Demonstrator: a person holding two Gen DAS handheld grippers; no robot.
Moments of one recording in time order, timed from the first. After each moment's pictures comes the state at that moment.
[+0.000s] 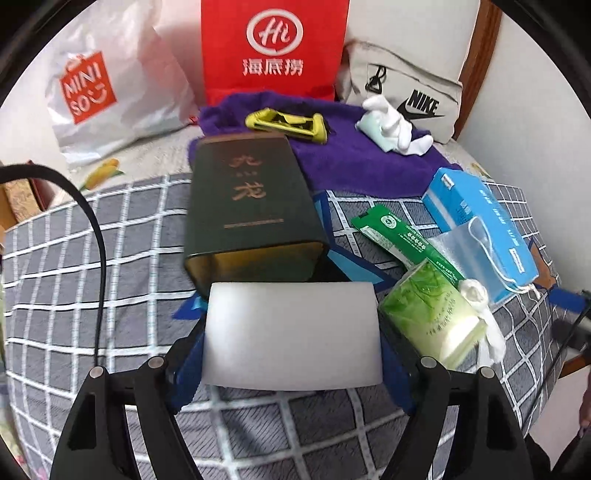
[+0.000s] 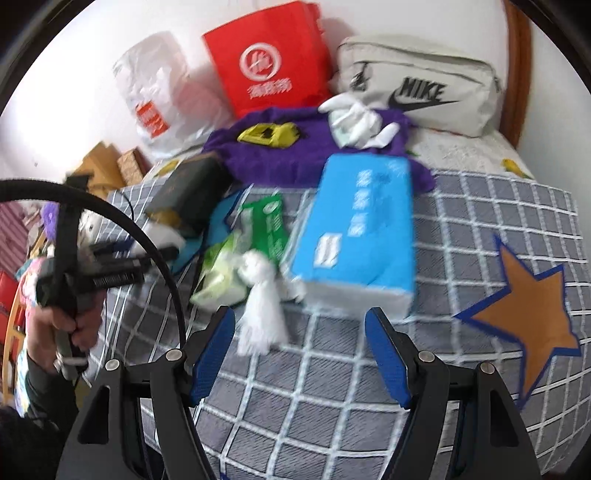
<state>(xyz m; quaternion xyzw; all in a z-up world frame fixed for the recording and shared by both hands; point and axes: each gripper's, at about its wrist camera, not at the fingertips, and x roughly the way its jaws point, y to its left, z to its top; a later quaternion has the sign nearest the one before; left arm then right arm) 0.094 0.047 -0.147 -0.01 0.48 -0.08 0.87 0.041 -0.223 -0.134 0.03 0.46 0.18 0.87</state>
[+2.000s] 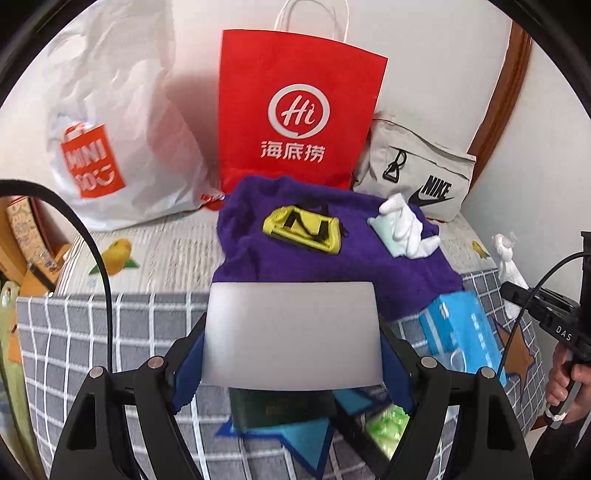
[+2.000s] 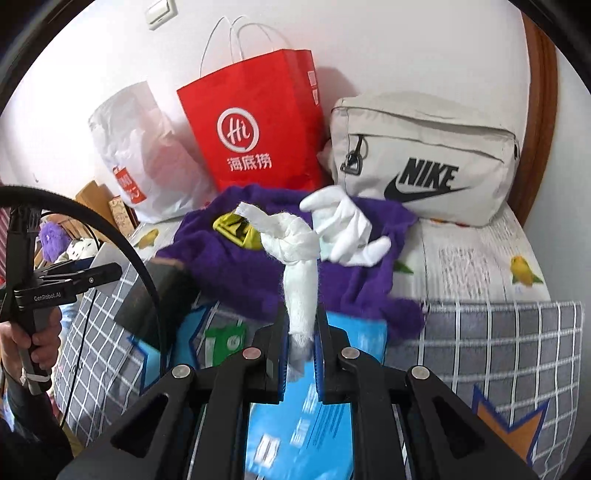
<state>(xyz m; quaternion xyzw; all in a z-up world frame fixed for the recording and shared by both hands) 0.175 0.072 -0.063 -0.05 0.44 -0.08 0.89 0.174 -0.241 -0.077 0.02 0.39 0.18 0.90</state>
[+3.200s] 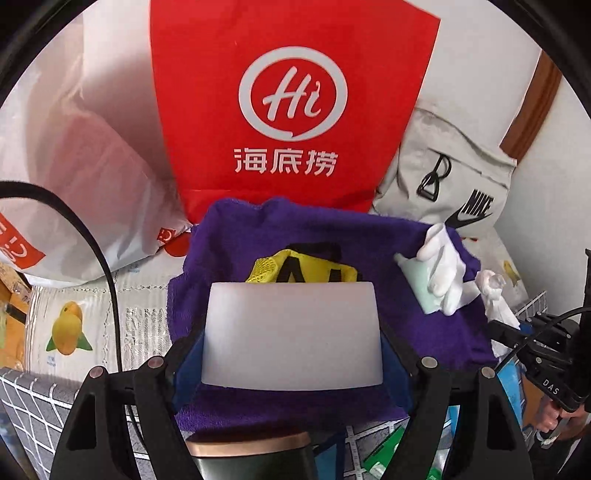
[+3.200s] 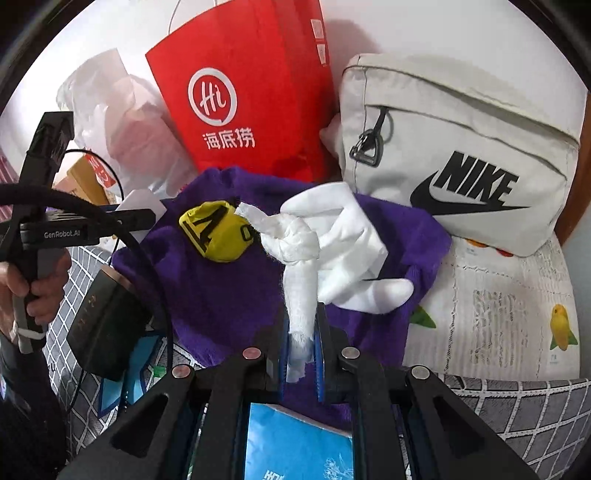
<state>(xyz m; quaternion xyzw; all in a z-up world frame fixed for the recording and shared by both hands) 0.313 0.047 -0.095 -0.03 0.49 -0.08 0.87 0.277 -0.224 -0.121 -0.02 0.44 0.21 0.87</state>
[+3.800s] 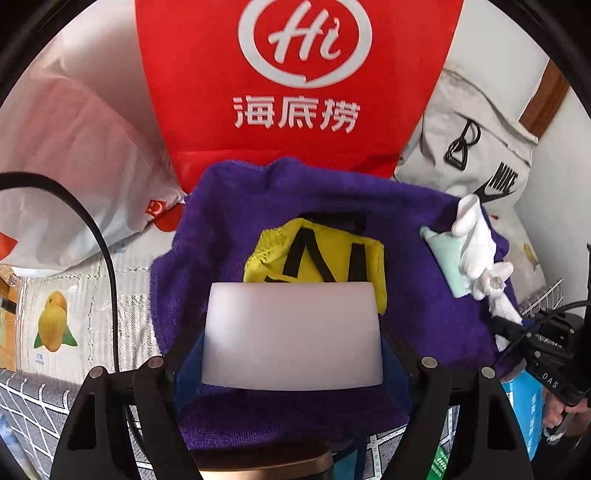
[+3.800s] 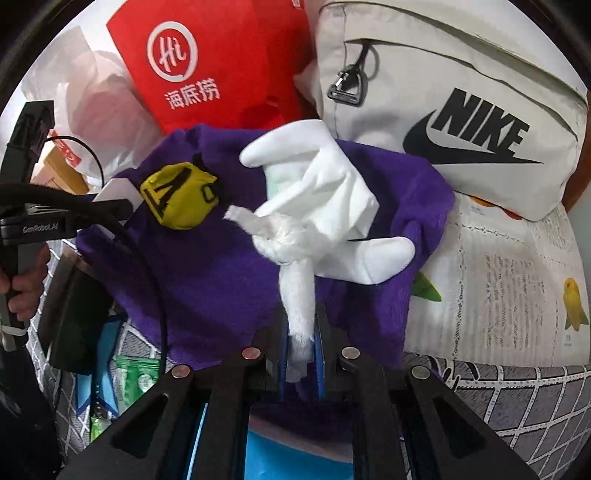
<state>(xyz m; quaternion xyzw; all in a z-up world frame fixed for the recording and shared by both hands) 0.332 0.048 -0.134 -0.02 0.53 -0.07 0.85 0.300 -0.224 -0.161 -0.03 0.50 0.18 0.85</state>
